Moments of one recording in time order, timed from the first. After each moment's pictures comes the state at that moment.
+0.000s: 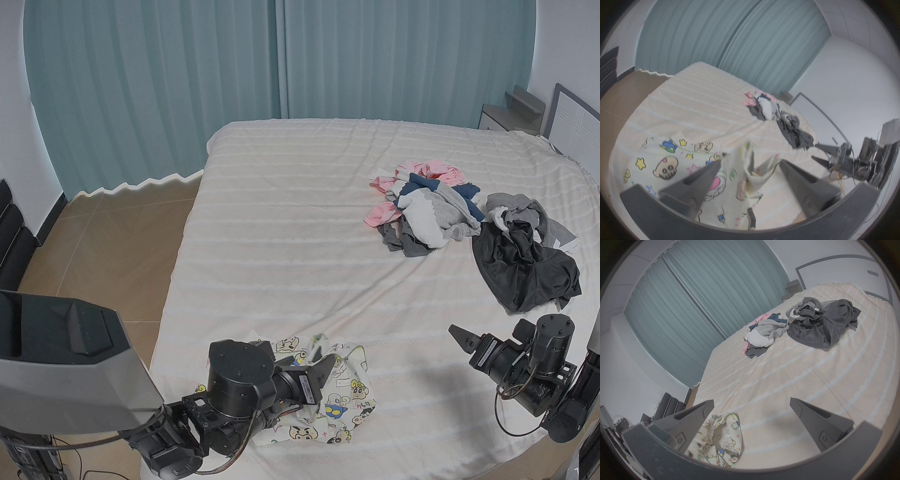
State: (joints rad) left arm -0.84 2.09 -0.51 -1.23 0.25 -0.61; right arm 0.38 1.88 -0.02 -1.53 -0.21 0.66
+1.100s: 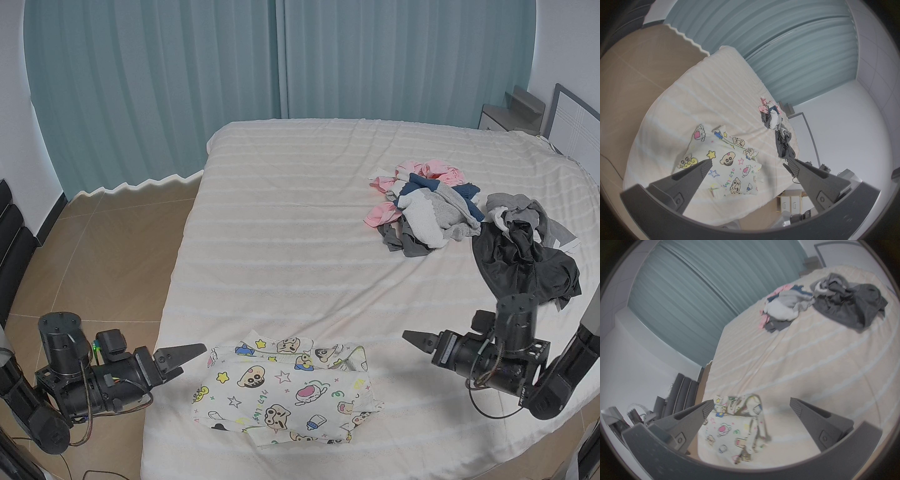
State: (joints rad) left arm -0.22 1.73 -0.07 -1.28 -0.45 -0.81; right arm 0.45 1.89 -0.29 -1.15 -0.02 0.67
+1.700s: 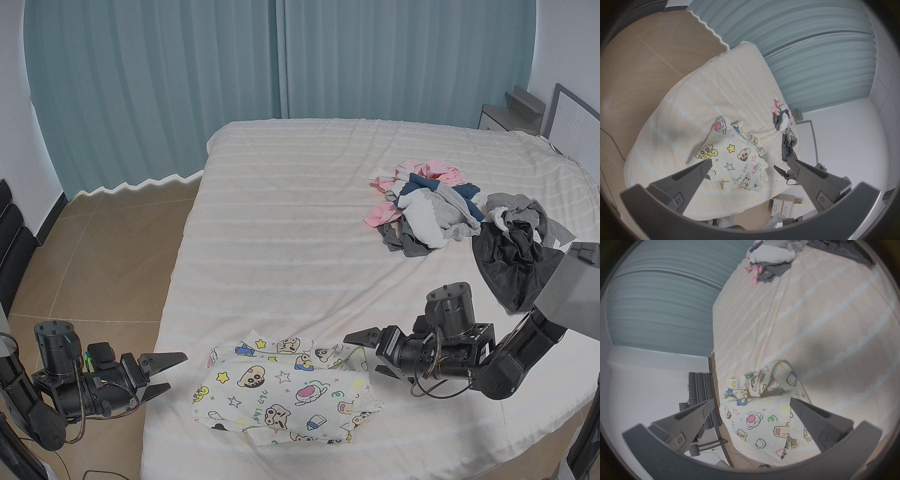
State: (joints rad) left arm -0.06 1.80 -0.02 -1.28 -0.57 -0.87; right arm 0.56 2.07 -0.66 -0.81 0.18 1.04
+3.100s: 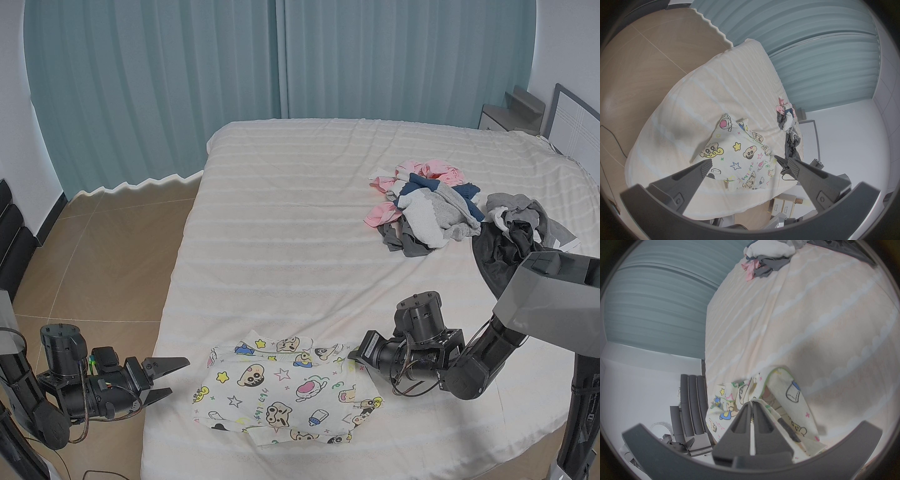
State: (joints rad) left arm -0.05 1.85 -0.02 -1.29 -0.57 -0.86; right arm 0.58 2.23 -0.79 -0.81 0.10 1.02
